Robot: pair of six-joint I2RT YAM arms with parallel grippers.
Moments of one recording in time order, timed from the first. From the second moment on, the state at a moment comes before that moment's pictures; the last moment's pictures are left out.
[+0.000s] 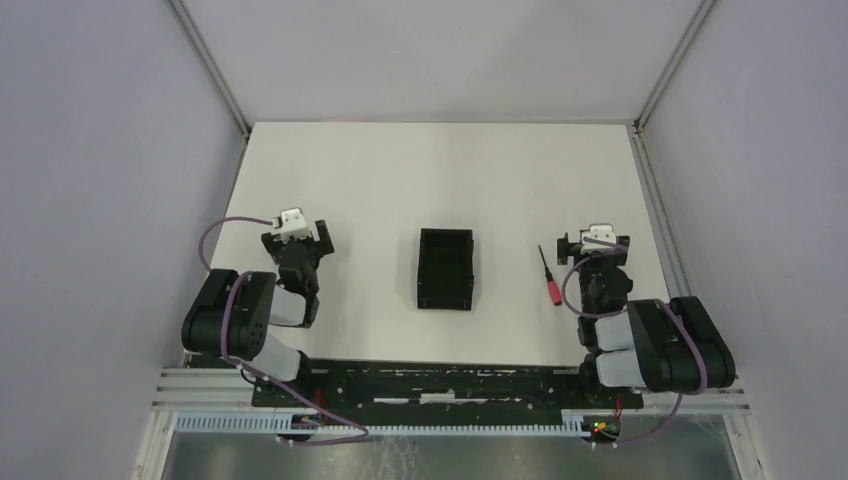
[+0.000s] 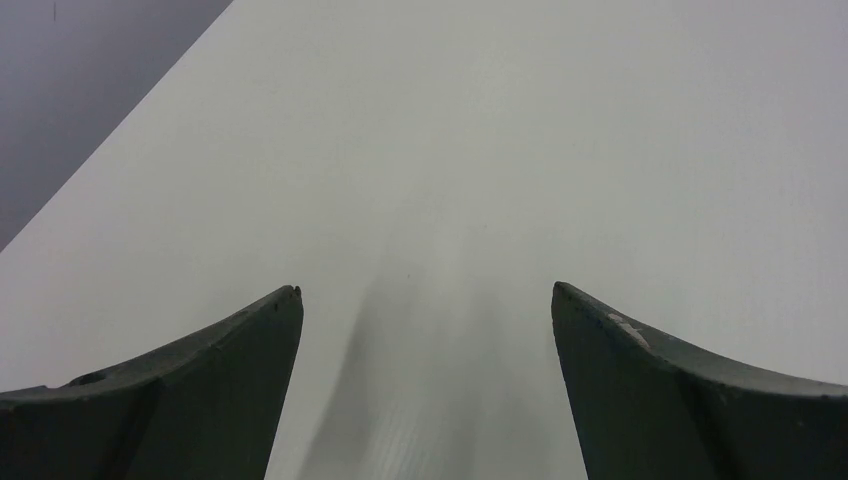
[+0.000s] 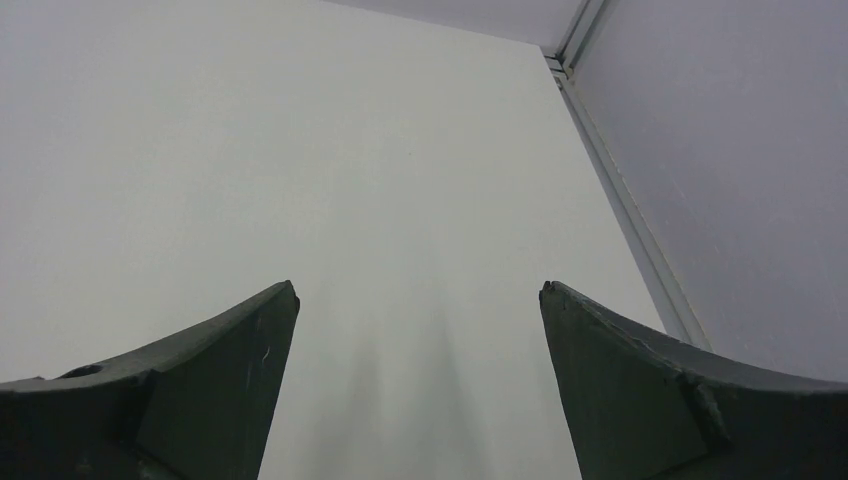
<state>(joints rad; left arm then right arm) -0.09 1.53 0.19 1.18 -0.38 -0.03 0.05 1.37 0.01 1.37 0.15 -0.25</state>
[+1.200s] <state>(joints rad) -0.08 1.53 0.19 1.18 -0.38 -0.03 0.15 1.27 0.67 -0.56 0.02 -0.07</state>
